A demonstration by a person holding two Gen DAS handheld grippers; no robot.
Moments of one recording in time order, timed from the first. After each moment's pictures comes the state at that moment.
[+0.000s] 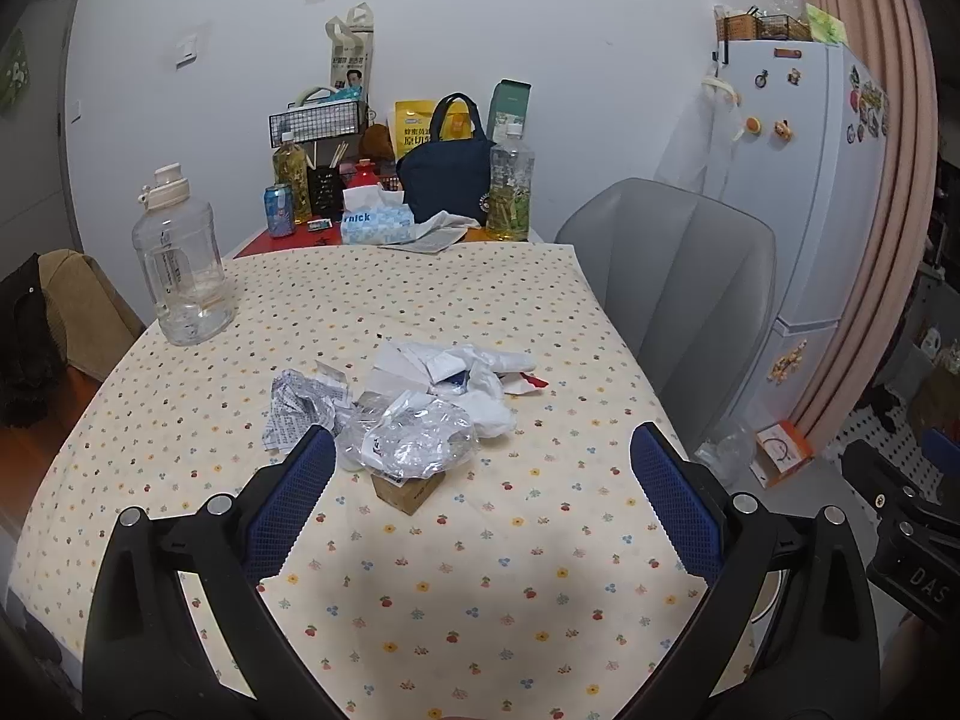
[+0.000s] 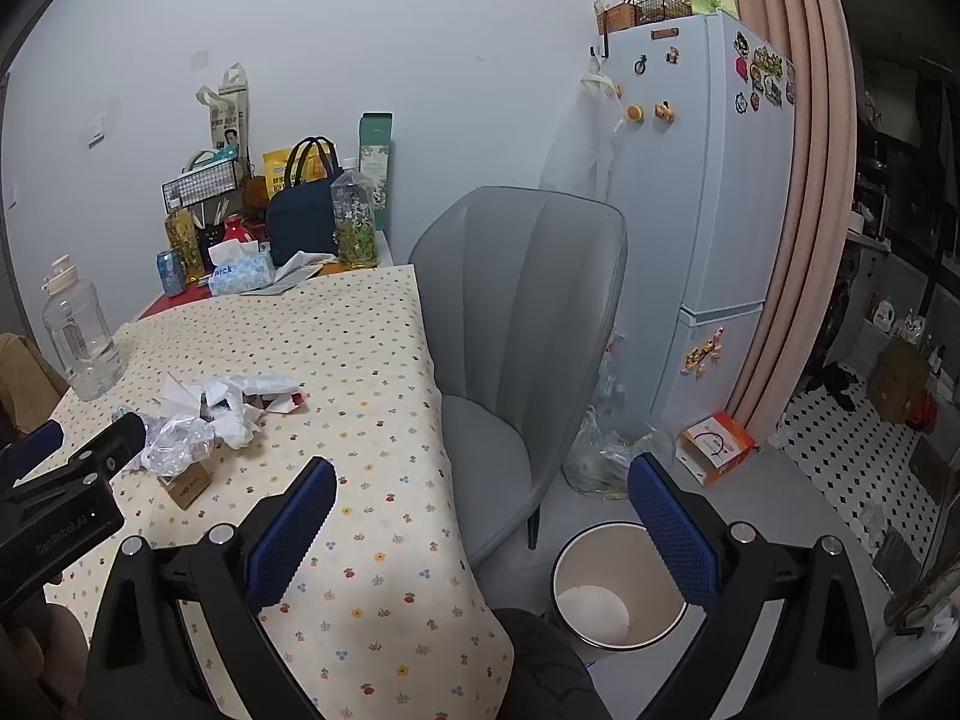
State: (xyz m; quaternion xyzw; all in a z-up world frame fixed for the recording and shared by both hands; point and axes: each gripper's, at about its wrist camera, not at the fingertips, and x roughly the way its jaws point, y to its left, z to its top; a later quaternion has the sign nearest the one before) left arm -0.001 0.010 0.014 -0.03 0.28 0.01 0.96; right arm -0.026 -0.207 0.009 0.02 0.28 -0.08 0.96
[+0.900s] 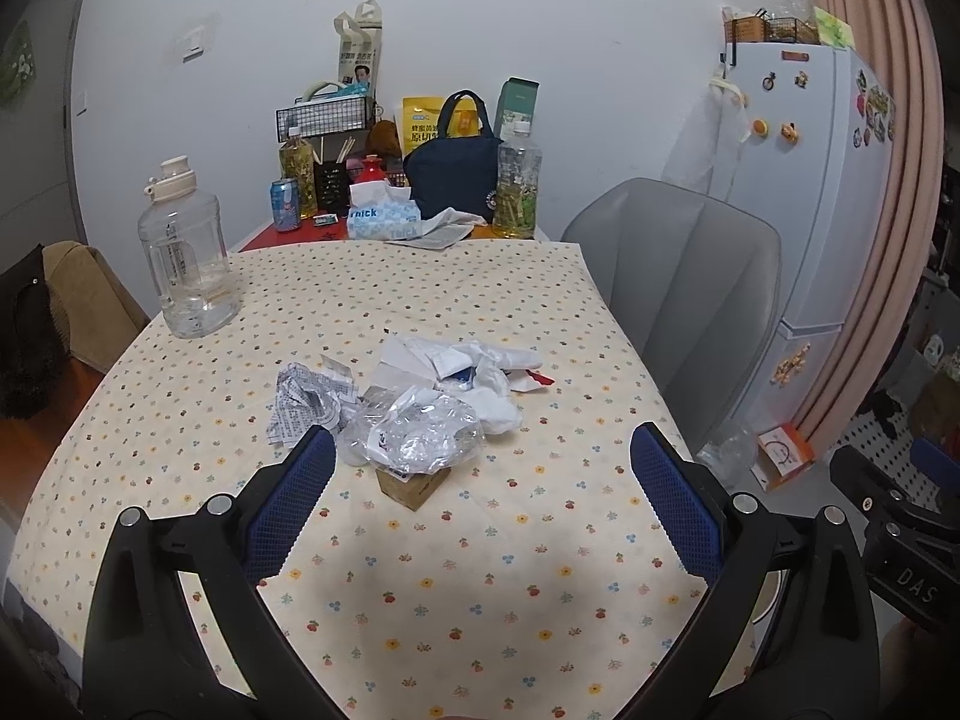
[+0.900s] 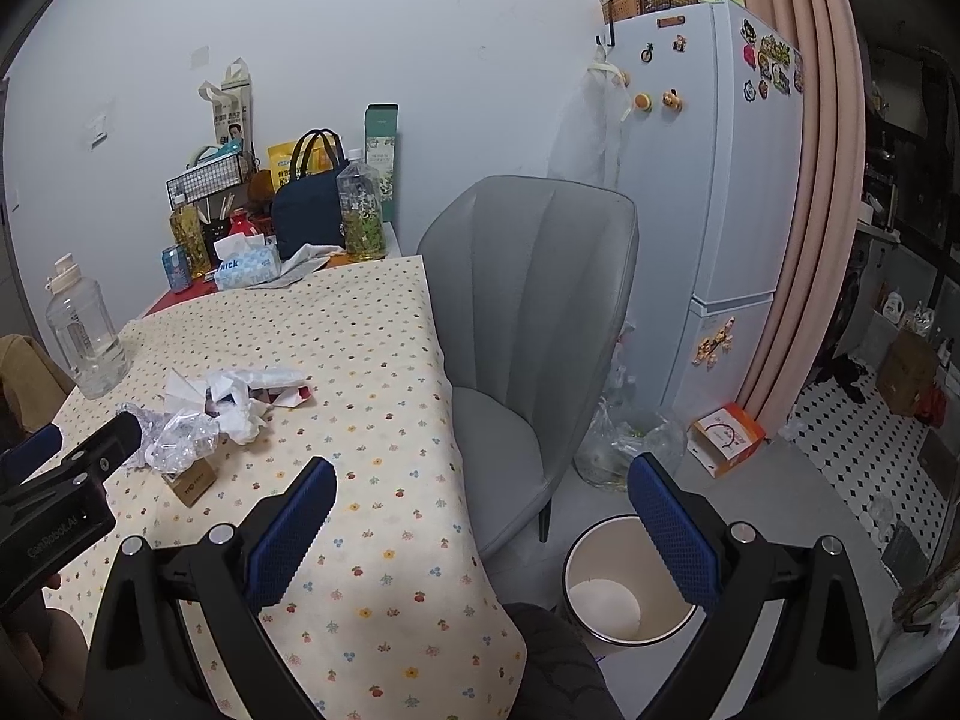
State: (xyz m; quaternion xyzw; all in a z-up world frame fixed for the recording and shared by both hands) left arm -0.005 0.007 0.006 -0.03 0.28 0.02 0.96; right arm -0.023 -0.209 0.005 0.03 0.29 -0.06 0.95
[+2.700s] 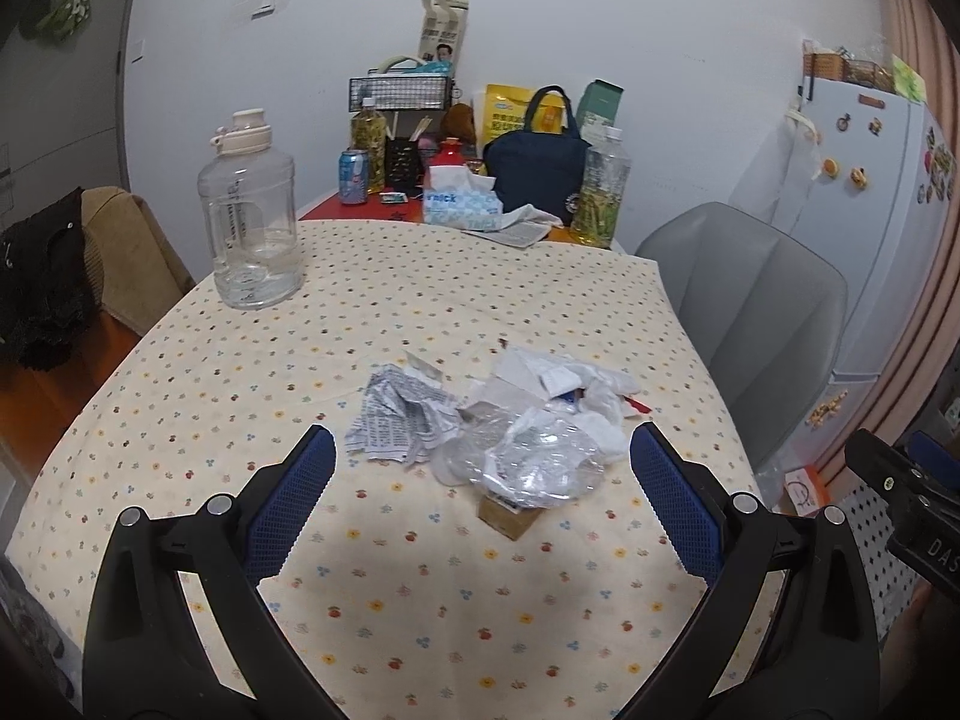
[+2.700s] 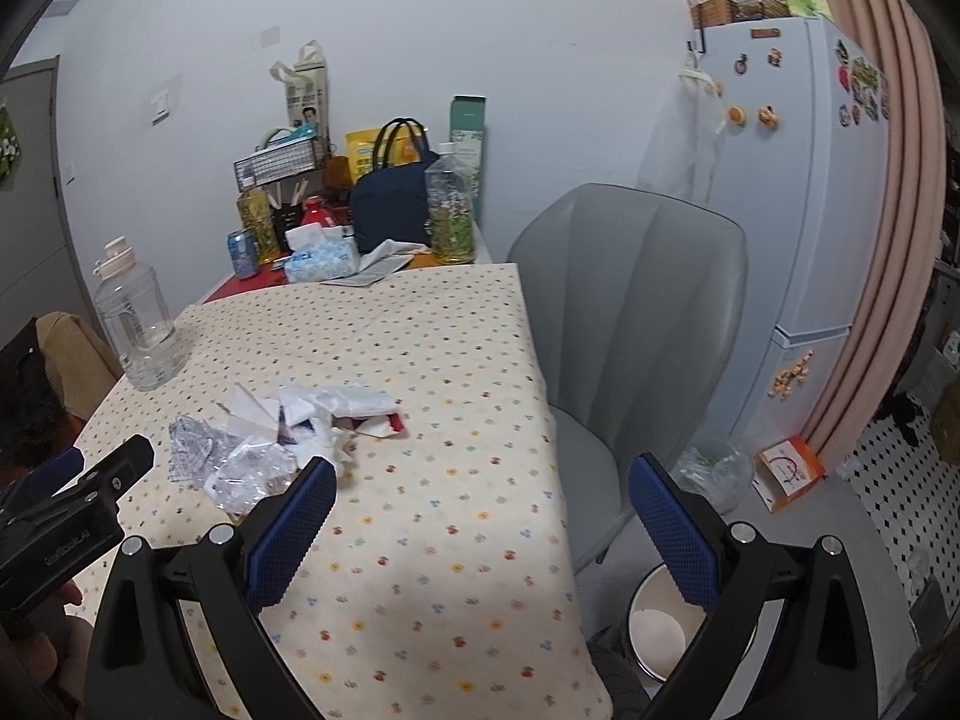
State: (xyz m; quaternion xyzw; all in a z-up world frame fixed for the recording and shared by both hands) left arm 0.017 0.083 0.001 -0.09 0.29 0.08 0.95; right arm 0.036 -0.151 0.017 0.01 0.29 0.03 0.96
